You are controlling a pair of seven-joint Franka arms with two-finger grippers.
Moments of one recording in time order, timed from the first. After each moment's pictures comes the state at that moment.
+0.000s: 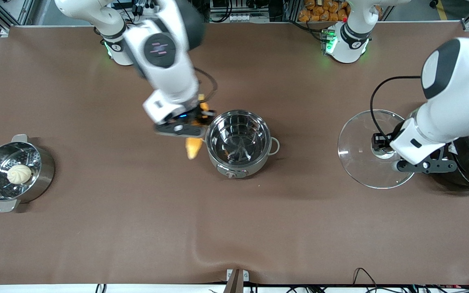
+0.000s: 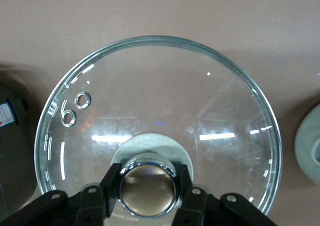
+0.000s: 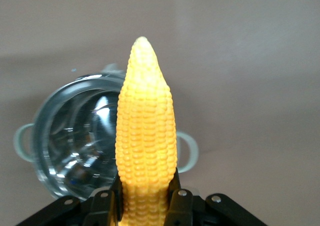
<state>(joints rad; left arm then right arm) -0.05 0.30 -0.16 -1.47 0.09 1.66 -0.17 0.75 0.38 -0.04 -1.50 0.06 1.93 0.87</state>
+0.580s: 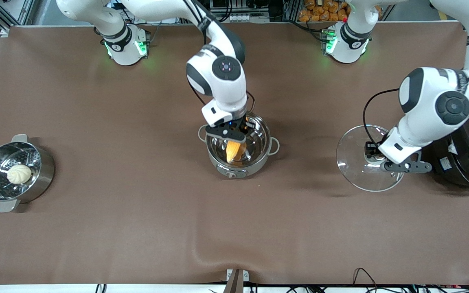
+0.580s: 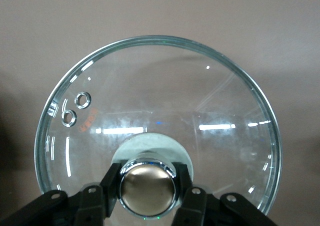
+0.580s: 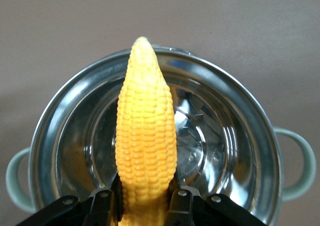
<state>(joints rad) 0.05 0.19 -0.16 -2.04 0.09 2.23 -0.10 0.86 0.61 -0.07 -1.47 0.01 2.18 1.12</state>
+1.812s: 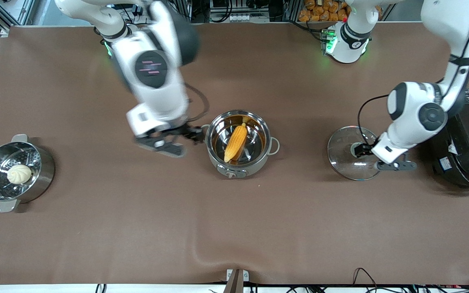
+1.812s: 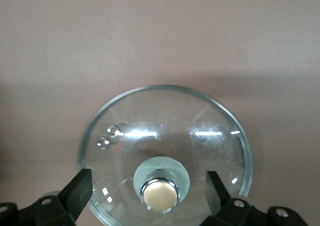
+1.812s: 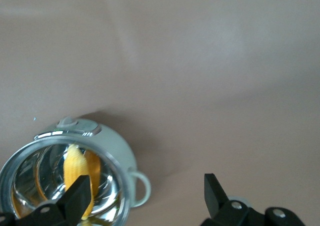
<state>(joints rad) 0.09 0.27 -0.16 -2.05 0.09 2.29 -0.10 0.56 0.43 -0.09 -1.28 0.03 1.68 0.73</state>
